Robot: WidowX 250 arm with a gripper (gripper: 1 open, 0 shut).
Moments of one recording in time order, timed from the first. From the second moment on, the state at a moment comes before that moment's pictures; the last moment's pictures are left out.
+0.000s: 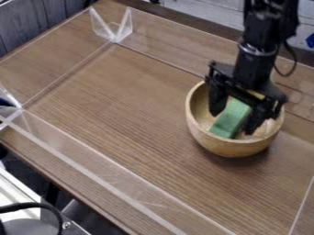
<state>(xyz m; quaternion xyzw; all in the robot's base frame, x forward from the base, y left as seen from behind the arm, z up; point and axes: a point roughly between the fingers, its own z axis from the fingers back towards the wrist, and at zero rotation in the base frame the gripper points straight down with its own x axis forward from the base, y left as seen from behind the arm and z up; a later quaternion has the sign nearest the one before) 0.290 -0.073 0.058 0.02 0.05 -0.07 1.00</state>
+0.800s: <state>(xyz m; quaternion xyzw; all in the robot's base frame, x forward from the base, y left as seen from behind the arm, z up) 0.293 -0.066 0.031 0.05 0.02 -0.07 1.00</state>
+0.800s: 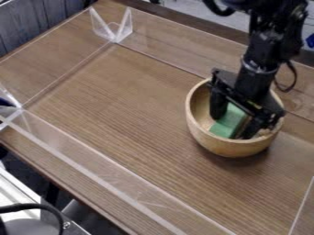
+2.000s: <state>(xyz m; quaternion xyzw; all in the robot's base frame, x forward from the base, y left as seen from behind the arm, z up) 0.288 -0.067 0.038 0.02 -0.01 -0.08 1.00</state>
